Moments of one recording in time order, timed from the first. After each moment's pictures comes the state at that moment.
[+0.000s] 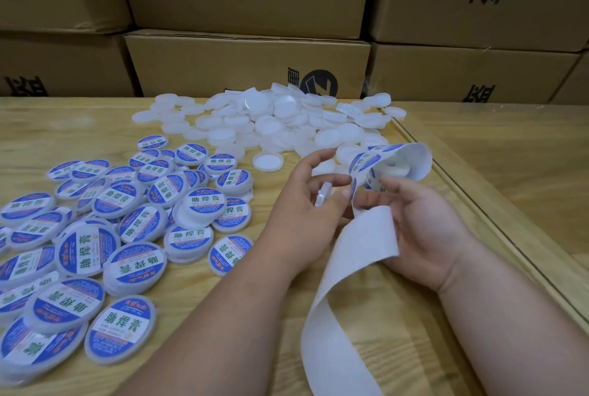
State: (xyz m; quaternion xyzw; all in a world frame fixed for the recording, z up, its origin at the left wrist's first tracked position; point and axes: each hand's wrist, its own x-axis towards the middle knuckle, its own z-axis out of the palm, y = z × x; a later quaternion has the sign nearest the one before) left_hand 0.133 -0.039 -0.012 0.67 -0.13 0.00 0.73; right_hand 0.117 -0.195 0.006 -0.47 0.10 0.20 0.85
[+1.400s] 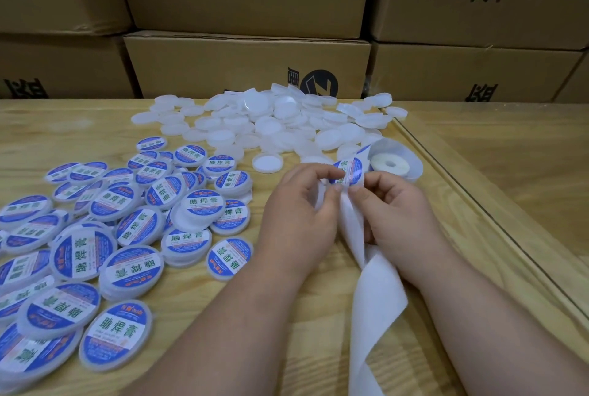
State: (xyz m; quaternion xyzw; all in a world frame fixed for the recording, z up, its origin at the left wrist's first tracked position) left_hand 0.138 -0.040 -0.021 0.77 -0.14 0.19 0.59; right_hand 0.128 -0.180 -0.014 -0.74 0.01 -0.11 0.66
